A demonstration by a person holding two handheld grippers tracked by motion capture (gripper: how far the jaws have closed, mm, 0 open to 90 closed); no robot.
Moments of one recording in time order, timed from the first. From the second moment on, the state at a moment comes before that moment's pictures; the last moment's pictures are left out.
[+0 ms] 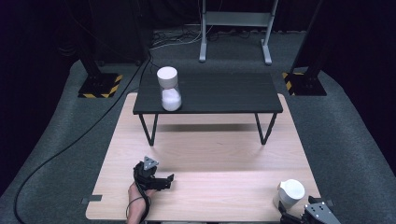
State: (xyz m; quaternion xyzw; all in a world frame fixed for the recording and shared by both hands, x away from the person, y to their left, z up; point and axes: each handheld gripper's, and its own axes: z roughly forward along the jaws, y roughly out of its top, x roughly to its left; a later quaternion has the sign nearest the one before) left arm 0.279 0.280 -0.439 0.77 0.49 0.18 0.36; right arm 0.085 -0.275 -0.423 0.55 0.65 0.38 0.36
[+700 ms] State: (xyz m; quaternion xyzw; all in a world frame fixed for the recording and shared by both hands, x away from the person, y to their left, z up) left arm 0.278 0.264 -0.437 0.78 0.48 0.20 0.34; right arm 0.090 -0.270 -0.418 0.55 0.65 0.38 0.37
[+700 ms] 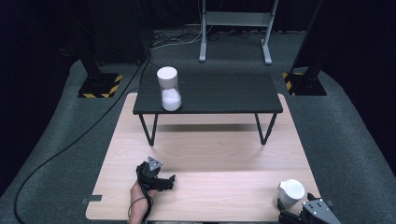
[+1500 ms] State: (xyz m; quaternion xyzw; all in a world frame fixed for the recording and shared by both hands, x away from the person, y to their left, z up) left arm 0.278 0.264 -0.437 0.78 0.48 0.20 0.34; right arm 0.100 -0.269 -0.431 0.52 0.64 0.41 0.39
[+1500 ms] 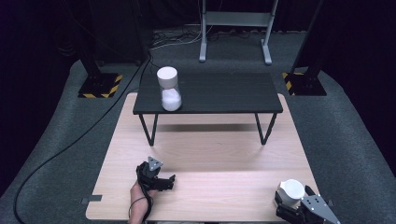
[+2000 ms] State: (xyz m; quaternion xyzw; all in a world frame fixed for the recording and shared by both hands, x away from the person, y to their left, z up) left arm 0.277 0.264 -0.437 0.78 0.49 0.20 0.33; right arm 0.107 -0.282 -0.448 0.52 0.65 0.41 0.36
